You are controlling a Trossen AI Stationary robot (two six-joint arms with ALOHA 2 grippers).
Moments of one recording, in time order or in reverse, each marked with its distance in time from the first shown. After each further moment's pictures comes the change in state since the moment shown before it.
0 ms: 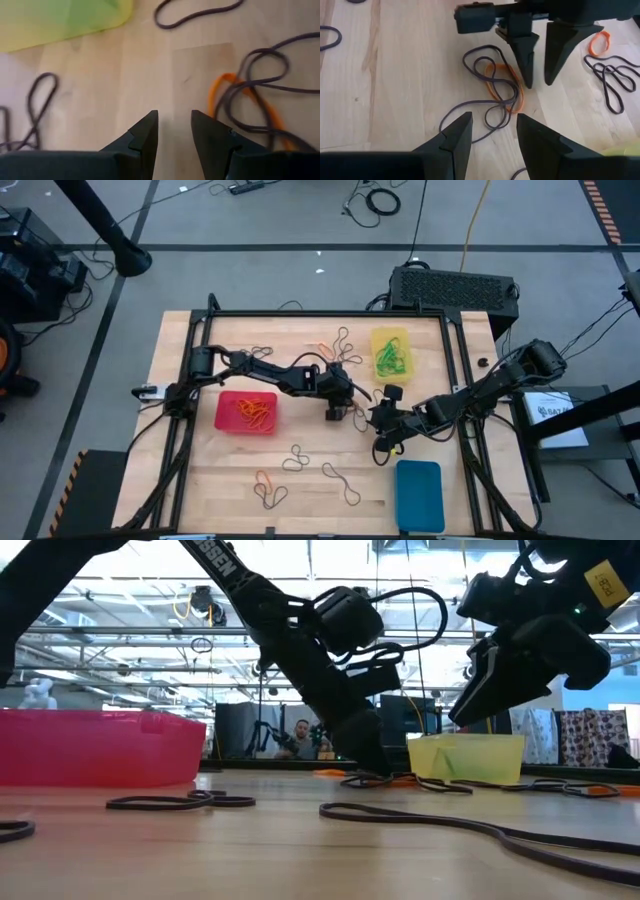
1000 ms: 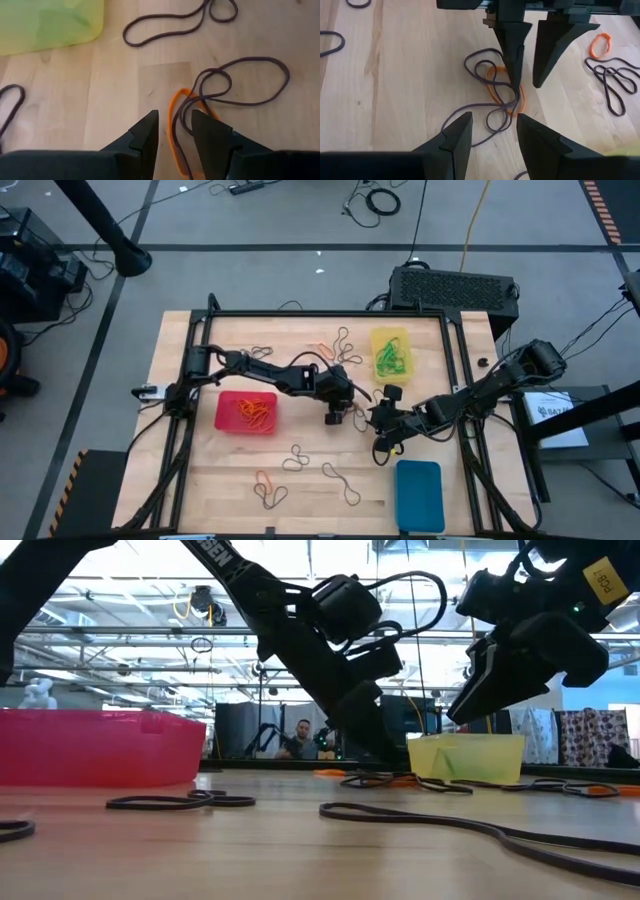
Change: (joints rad) left arm -0.008 -0.036 -0.001 -0.017 0.131 -0.058; right arm 0.000 0.000 0.000 0.014 -0.001 0.000
